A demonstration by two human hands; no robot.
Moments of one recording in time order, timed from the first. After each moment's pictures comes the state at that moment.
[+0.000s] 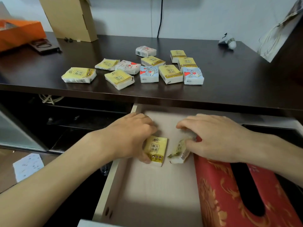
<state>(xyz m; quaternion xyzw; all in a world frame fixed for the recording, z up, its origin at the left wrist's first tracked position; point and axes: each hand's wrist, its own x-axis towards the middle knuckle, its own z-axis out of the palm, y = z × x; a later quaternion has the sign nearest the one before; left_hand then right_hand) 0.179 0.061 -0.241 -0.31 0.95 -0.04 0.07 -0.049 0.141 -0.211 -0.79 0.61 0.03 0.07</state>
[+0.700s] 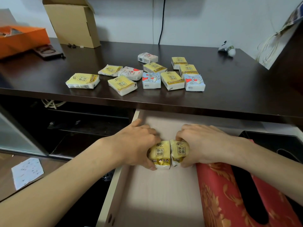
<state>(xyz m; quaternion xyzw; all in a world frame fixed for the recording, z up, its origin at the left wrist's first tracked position) 0.175 0.058 -0.260 -0.29 0.95 -0.02 0.08 -0.027 0.110 -0.236 -0.78 0.60 0.15 0.05</state>
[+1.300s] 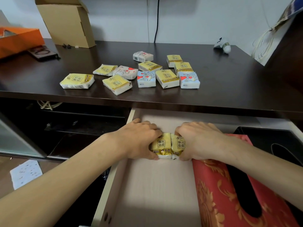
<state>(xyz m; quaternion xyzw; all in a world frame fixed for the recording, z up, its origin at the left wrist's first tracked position) 0.157 0.048 -0.265 -0.31 0.95 -0.02 0.08 -0.026 0.111 -0.240 -0.74 0.66 0.12 0.04</state>
